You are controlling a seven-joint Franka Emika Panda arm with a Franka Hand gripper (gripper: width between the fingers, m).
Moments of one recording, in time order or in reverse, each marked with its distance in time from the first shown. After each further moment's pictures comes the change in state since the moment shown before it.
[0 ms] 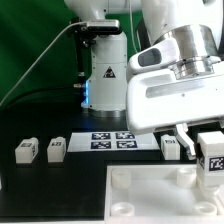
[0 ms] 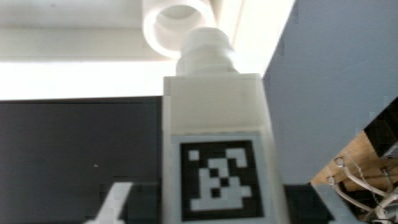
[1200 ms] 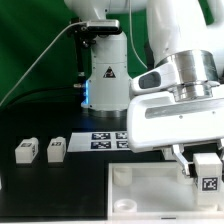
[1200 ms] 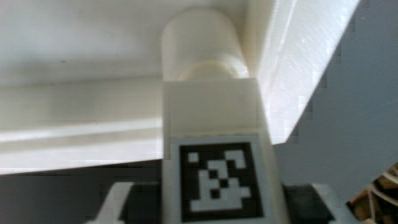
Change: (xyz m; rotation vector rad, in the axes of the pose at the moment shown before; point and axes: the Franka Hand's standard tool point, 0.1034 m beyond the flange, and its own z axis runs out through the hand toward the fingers) arm -0.026 -0.002 0.018 -0.095 0.018 0.097
